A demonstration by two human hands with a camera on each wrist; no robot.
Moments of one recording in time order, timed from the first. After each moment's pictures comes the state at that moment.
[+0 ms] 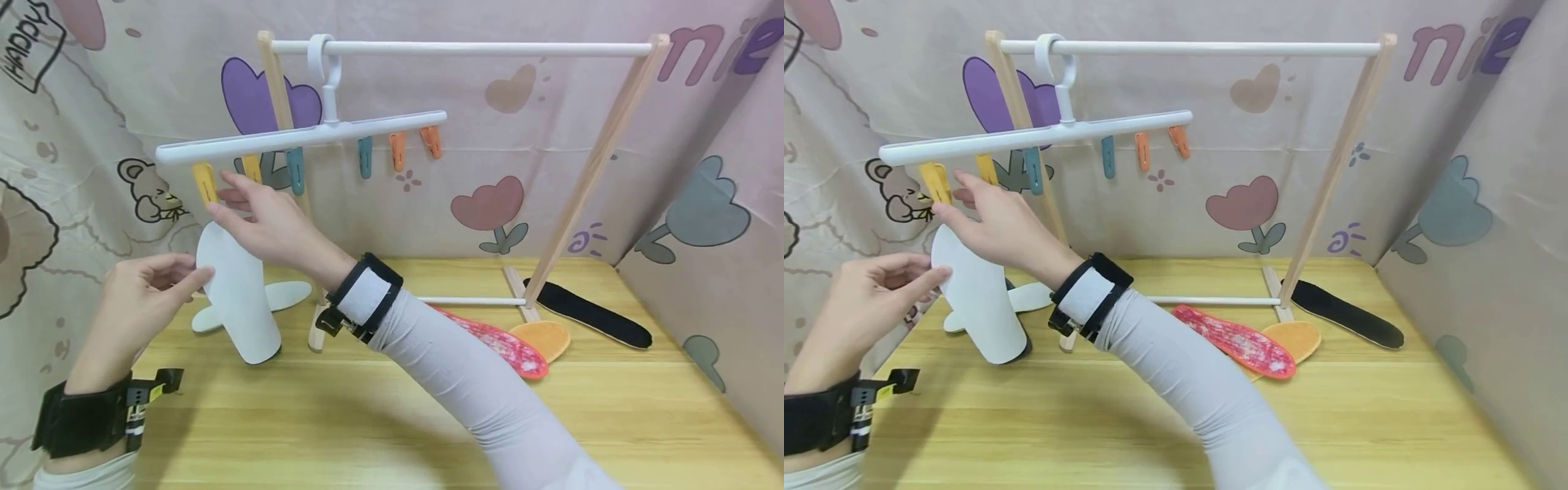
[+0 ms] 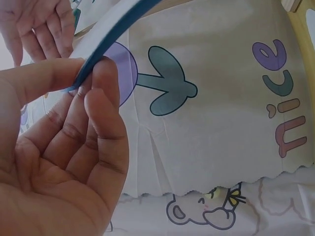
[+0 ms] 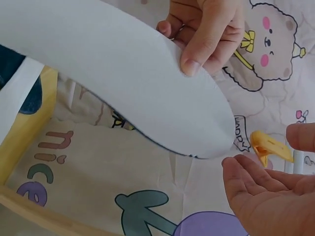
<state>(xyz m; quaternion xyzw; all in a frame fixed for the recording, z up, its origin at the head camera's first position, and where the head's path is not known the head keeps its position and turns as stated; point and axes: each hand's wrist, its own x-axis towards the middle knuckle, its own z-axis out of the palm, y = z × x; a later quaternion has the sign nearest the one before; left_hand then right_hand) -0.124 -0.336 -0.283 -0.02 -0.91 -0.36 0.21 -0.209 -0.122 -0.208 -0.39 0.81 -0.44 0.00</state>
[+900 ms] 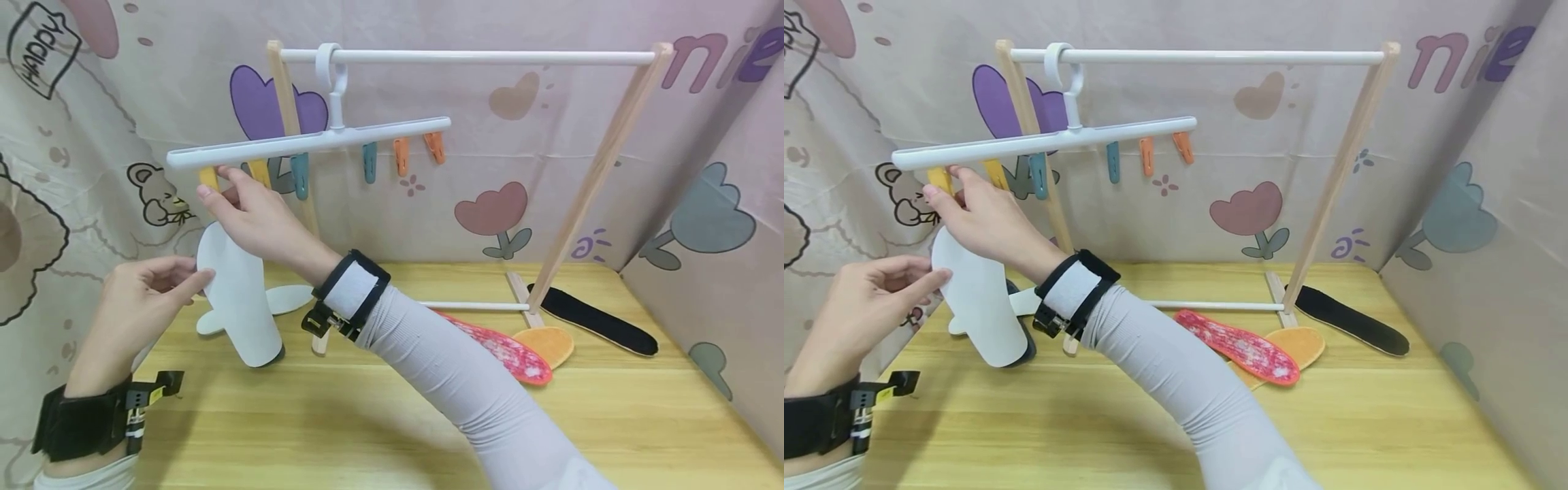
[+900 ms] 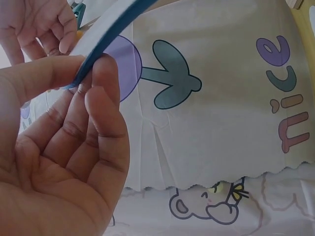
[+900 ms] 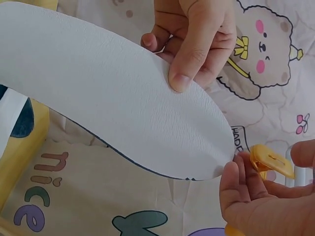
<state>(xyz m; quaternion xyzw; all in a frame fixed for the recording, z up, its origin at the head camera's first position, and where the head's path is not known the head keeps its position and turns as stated) -0.120 -0.340 -0.278 0.00 -0.91 -0.36 0.20 -0.204 -0.143 -0.198 -0.34 0.81 -0.48 0.01</state>
